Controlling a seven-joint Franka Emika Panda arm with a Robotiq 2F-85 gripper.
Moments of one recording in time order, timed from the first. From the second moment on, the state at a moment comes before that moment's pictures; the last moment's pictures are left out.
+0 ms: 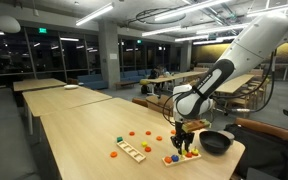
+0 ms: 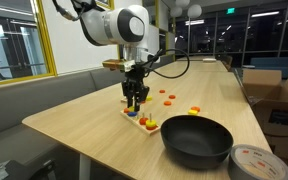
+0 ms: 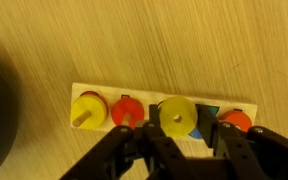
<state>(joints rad) 0.01 0.15 -0.02 -2.38 0.06 2.43 0.29</state>
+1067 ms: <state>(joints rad) 0.00 0.21 -0.03 -2.32 0.06 2.42 0.29</state>
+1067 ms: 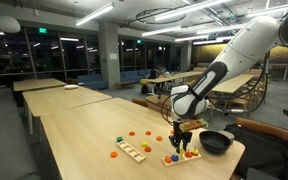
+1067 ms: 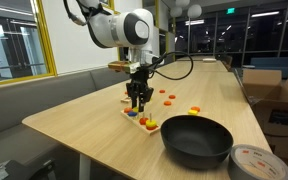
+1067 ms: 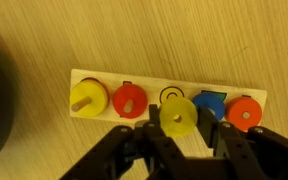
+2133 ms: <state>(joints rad) -0.01 0.21 -0.03 -2.32 0.07 2.42 0.29</state>
